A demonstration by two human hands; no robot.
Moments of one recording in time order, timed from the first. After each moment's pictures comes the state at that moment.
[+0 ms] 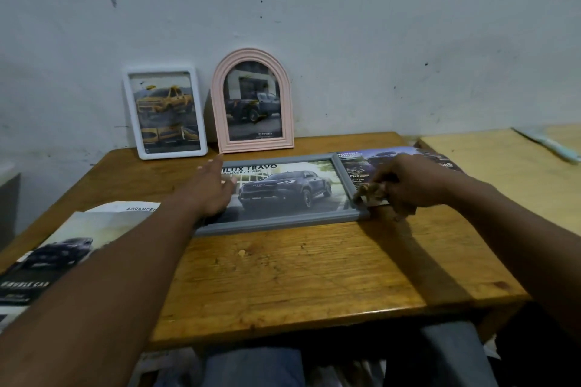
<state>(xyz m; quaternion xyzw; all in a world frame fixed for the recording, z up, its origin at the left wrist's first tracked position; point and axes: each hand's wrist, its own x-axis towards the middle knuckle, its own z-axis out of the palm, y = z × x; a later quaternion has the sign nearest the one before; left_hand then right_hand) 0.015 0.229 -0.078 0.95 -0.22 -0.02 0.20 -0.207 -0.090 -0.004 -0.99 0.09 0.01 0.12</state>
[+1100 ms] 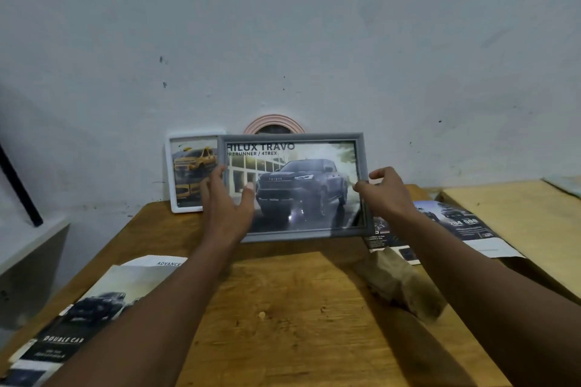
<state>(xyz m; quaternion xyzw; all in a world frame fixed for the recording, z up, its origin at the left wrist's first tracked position) -0.036 0.204 -0.002 0.82 -0.13 0.20 0.52 -0.125 -0.054 0.006 -0.79 0.24 -0.26 0.50</state>
